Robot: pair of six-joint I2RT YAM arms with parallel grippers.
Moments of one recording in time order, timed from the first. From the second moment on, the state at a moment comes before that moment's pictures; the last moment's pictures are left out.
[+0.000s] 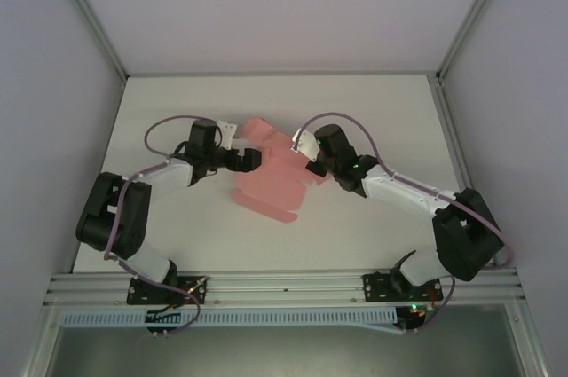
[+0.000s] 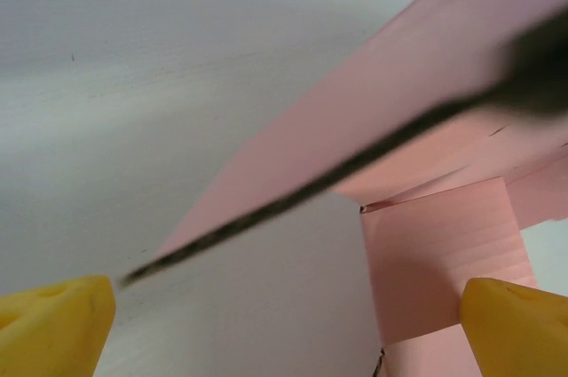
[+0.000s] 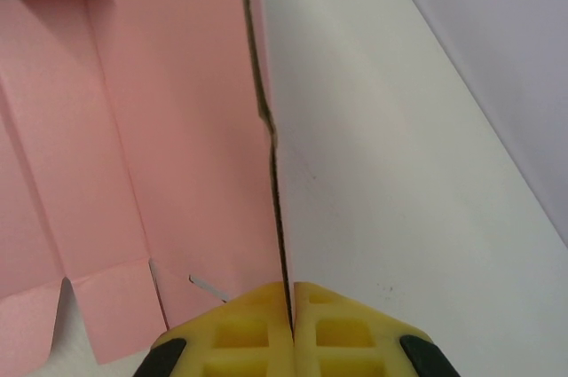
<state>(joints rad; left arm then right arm) -0.38 1.59 0.81 0.05 0.41 -0.20 0.69 1.44 0.90 -0.12 0.18 -0.54</state>
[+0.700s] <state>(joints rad) -0.13 1.31 0.80 -0.01 0.37 -0.16 0.71 1.44 0.89 -0.08 0.22 -0.64</state>
